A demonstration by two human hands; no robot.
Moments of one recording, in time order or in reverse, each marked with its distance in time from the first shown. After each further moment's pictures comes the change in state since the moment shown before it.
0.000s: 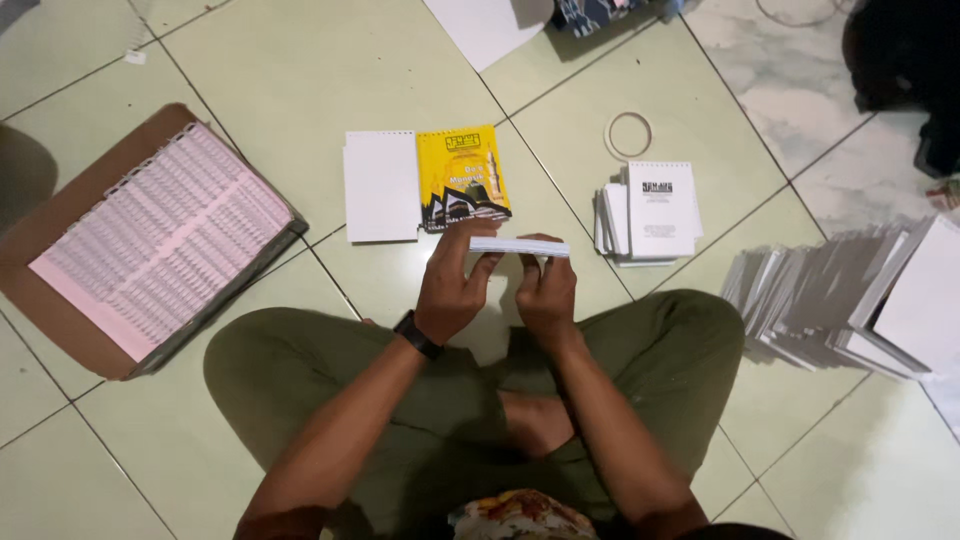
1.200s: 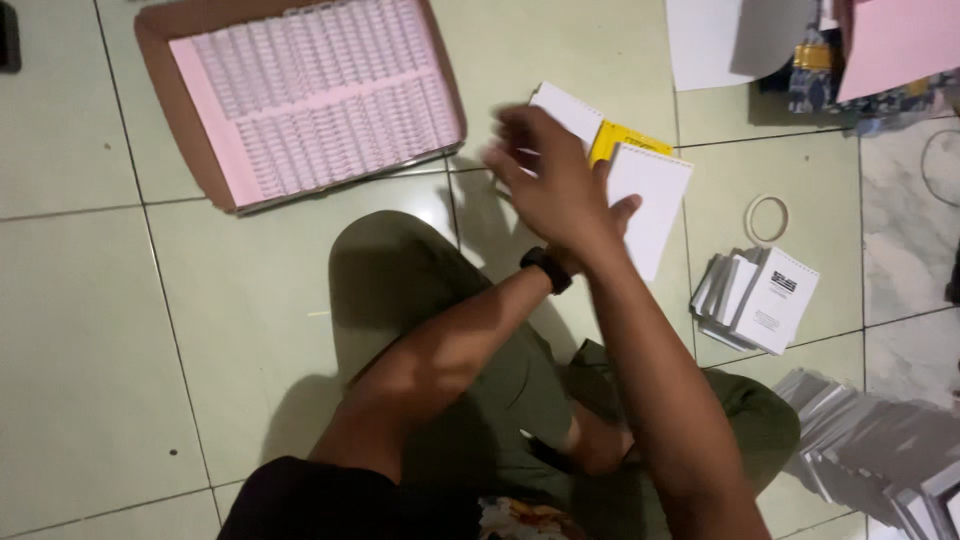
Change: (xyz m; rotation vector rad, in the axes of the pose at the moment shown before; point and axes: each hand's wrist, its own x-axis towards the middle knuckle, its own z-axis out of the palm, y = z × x) left_hand 0.008 -0.115 -0.040 -0.258 0.195 -0.378; right_hand 0.100 -0.183 0.184 -0.181 -0.903 0.236
